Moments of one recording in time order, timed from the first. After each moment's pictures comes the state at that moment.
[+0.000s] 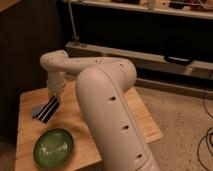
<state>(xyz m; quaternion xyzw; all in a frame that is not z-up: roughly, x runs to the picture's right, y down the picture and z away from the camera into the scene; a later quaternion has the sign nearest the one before) -0.284 0.064 0.808 -0.34 0.28 0.73 0.53</state>
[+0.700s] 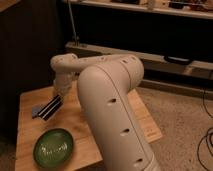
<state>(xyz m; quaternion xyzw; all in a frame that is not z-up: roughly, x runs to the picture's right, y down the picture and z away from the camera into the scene) -0.263 0.058 0.828 -0.32 0.28 0.81 0.40</state>
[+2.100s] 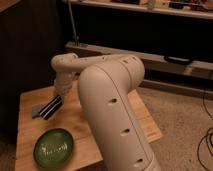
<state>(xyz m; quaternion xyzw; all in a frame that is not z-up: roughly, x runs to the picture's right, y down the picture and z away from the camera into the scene) -0.260 0.057 0.829 -0.32 0.28 0.81 0.40</state>
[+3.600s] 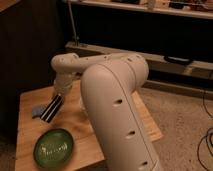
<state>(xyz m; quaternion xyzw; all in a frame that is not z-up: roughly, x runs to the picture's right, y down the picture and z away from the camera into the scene) -0.263 0.059 0.811 -0.36 0.23 0.75 0.50</state>
